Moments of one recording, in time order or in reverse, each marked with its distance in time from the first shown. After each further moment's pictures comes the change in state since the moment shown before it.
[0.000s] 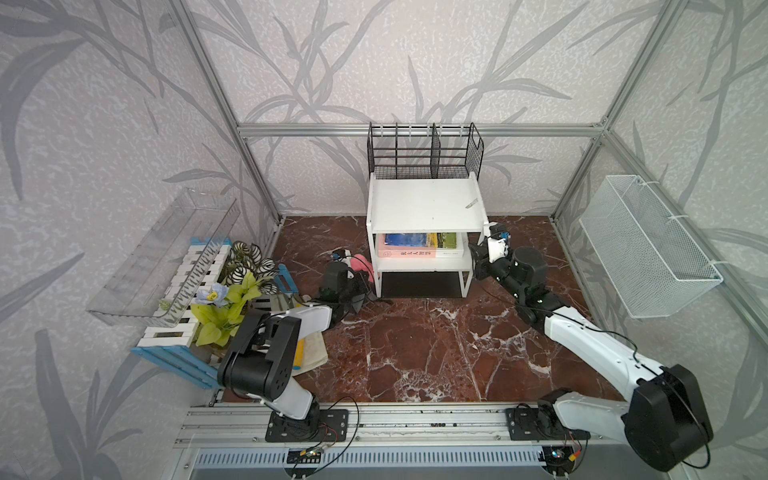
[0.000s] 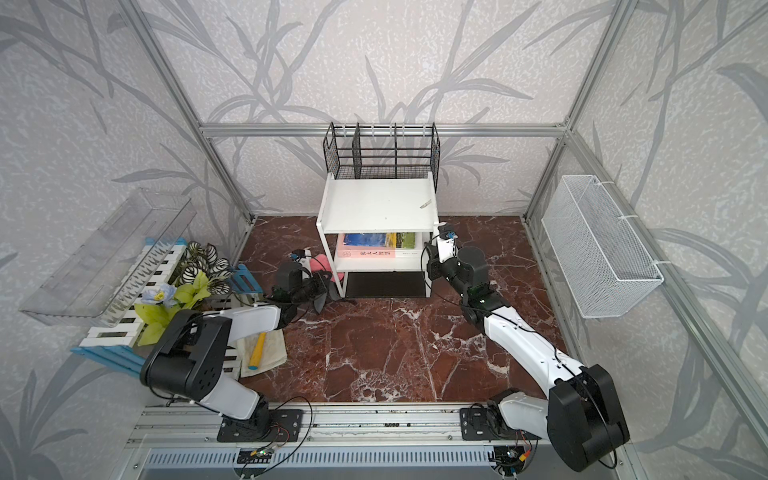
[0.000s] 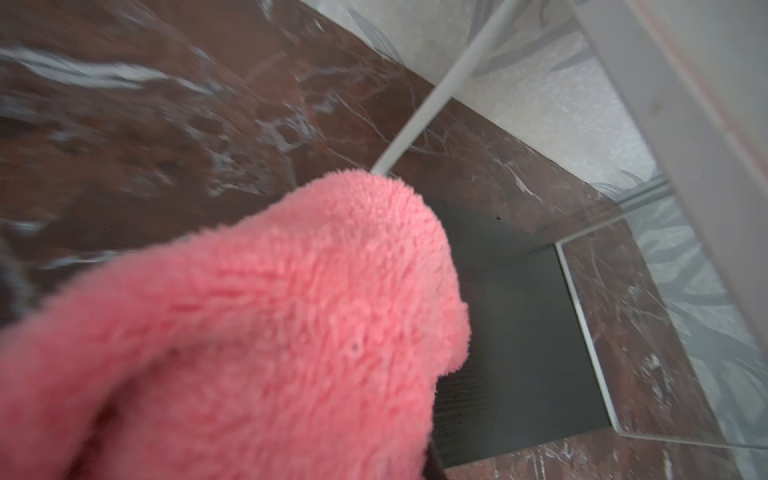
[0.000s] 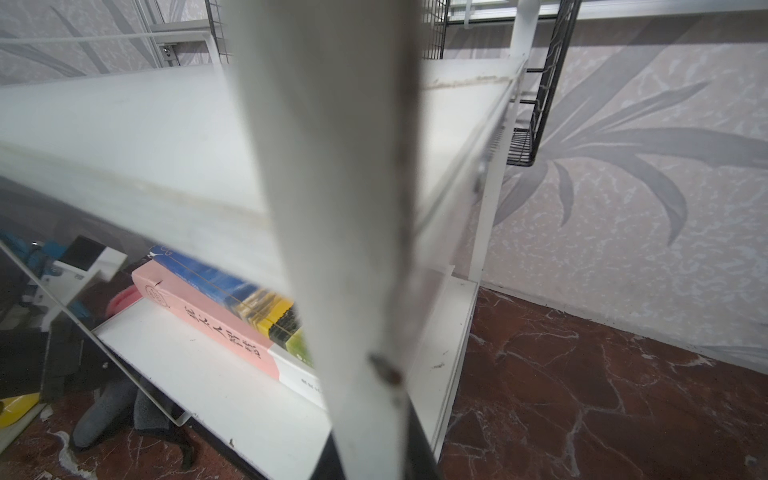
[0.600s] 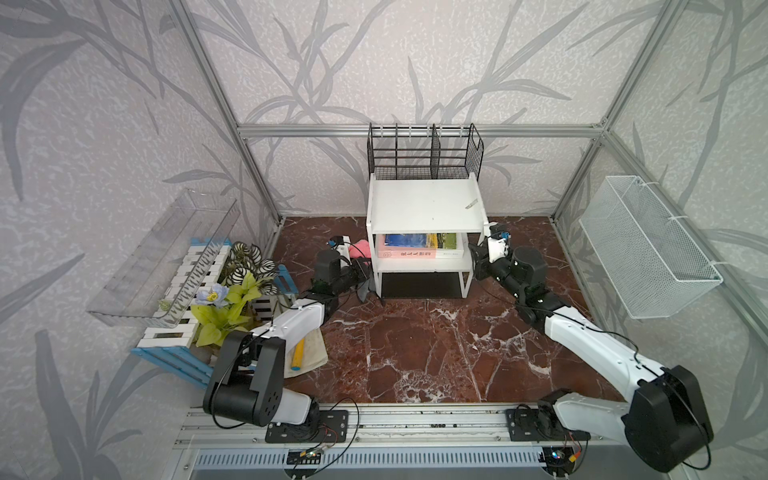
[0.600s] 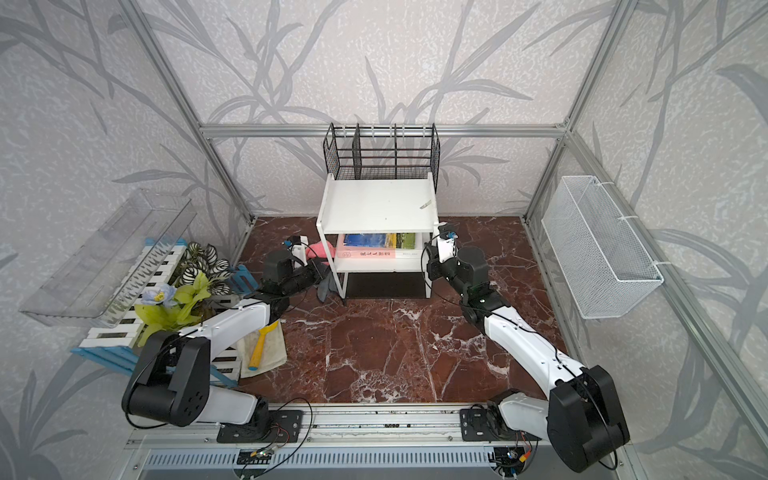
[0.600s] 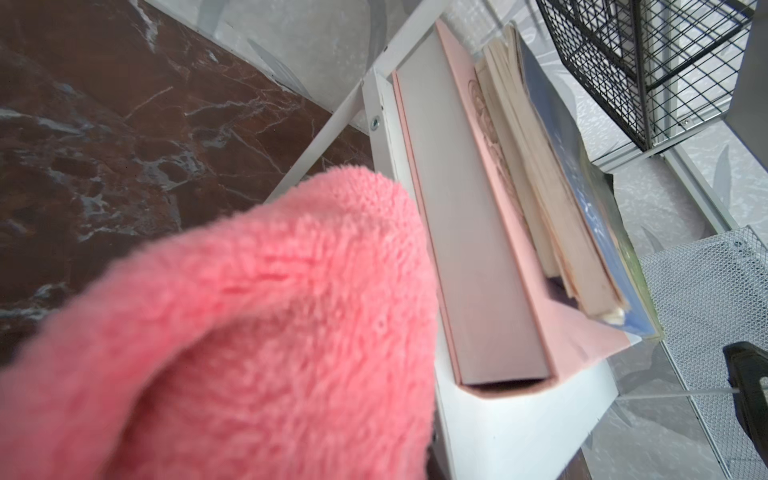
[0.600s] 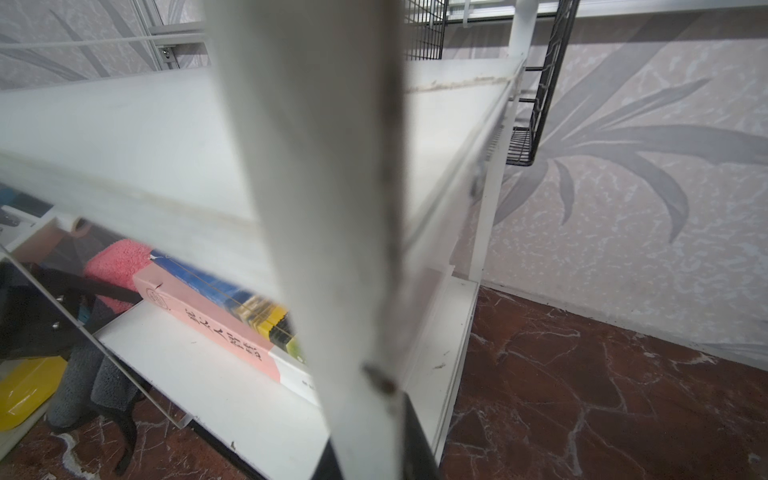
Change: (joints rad) left arm 0.019 -0.203 0.070 -0.138 0.143 -0.092; right arm 0.001 0.002 0.013 -0.023 0.000 0.008
